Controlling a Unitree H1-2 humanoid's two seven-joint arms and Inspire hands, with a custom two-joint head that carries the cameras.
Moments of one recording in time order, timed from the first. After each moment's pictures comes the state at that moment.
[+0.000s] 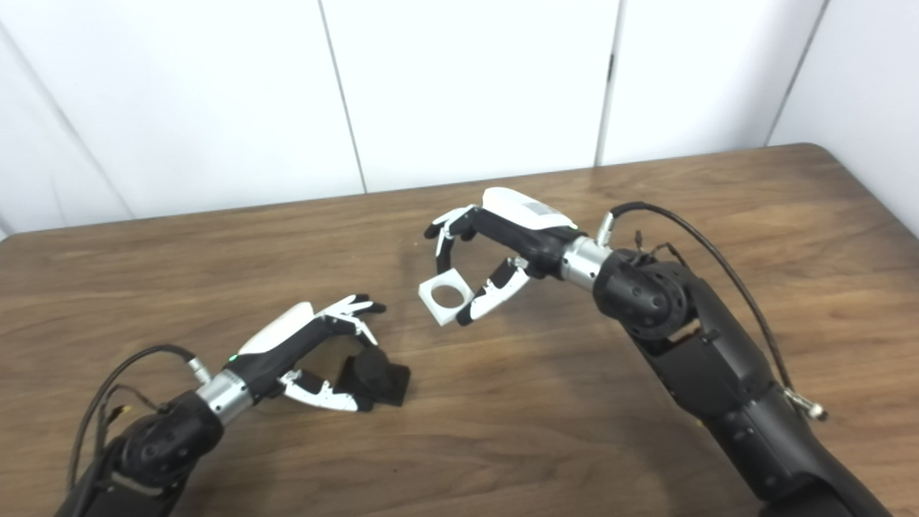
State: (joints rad) left arm -0.35 0.37 -0.37 0.15 0.38 -0.19 -0.35; right arm -0.50 -0.45 0.30 -0.06 -0.38 -0.02 0.45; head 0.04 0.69
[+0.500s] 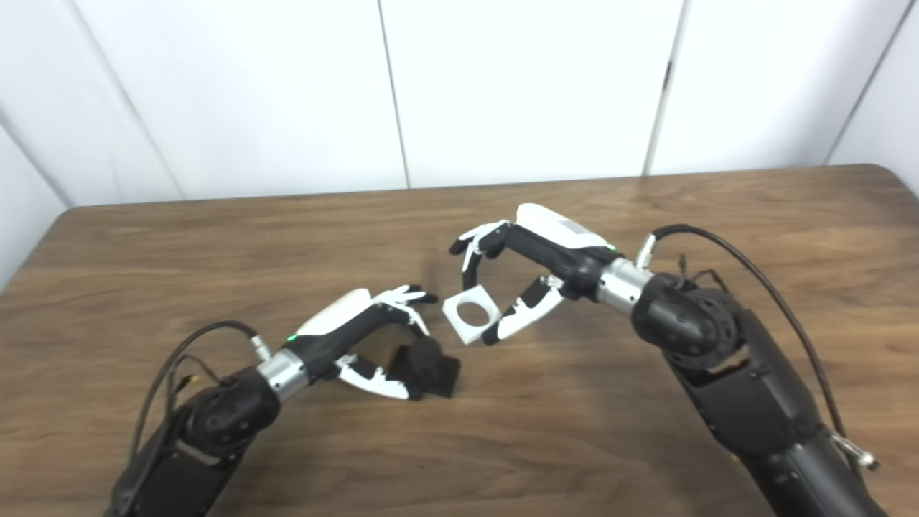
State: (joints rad) left arm -0.36 0.32 -0.39 0.15 0.42 -0.14 -0.33; right arm -0.49 -0.44 0.30 -0.10 -0.33 -0.02 0.50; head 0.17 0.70
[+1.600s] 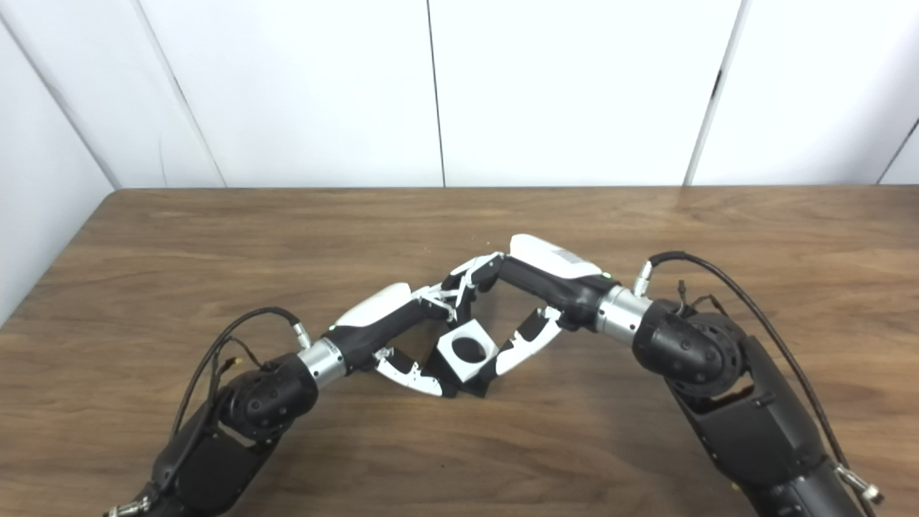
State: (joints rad) left arm -0.37 0.31 -0.40 0.15 0.44 -0.13 -0.32; right arm -0.49 -0.38 0.36 -0.09 -0.32 -0.06 0.56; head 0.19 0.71
